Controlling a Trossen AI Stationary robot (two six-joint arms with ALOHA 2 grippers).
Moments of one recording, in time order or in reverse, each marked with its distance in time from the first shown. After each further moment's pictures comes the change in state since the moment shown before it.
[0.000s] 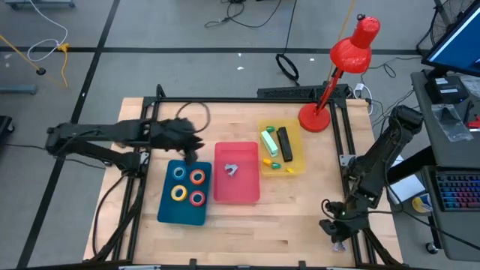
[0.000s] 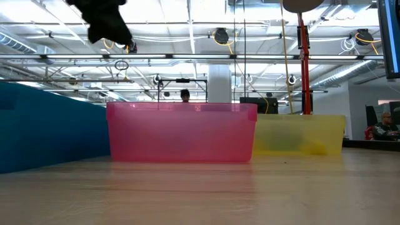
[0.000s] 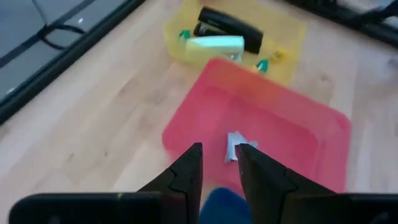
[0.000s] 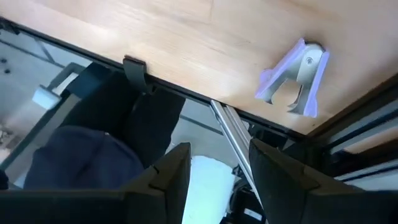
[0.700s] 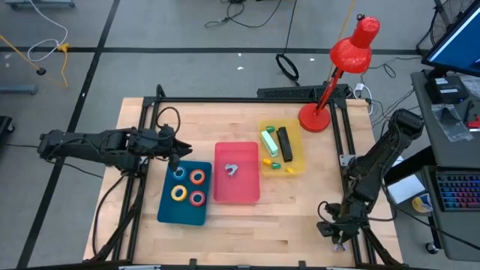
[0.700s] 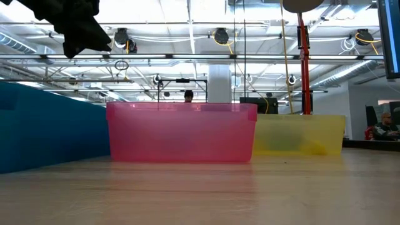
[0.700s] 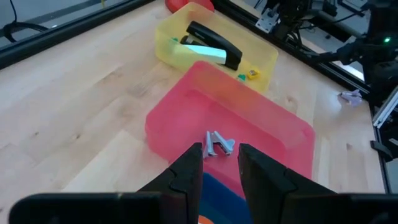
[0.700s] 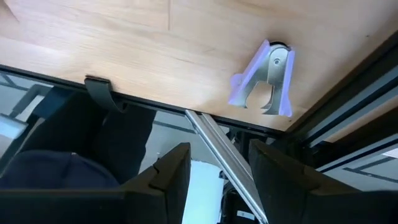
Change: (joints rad) left arm -0.060 -0.355 -0.324 0.168 0.000 -0.152; right arm -0.019 0.112 0.022 -0.046 -0.106 0.050
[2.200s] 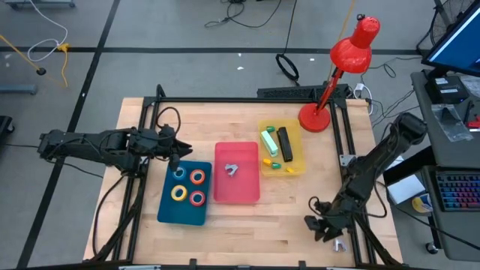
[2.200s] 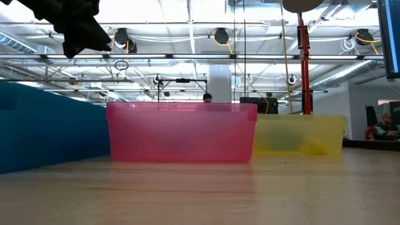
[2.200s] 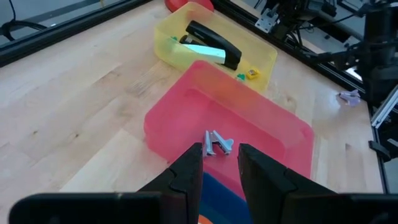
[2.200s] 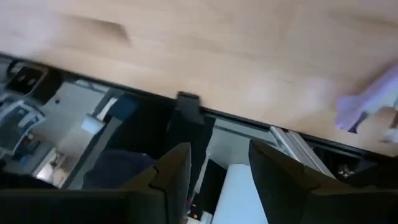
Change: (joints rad) left arm -0.004 0.000 0.000 -0.001 0.001 -0.006; right arm -0.160 0.017 -0.005 0.177 0.107 -0.035
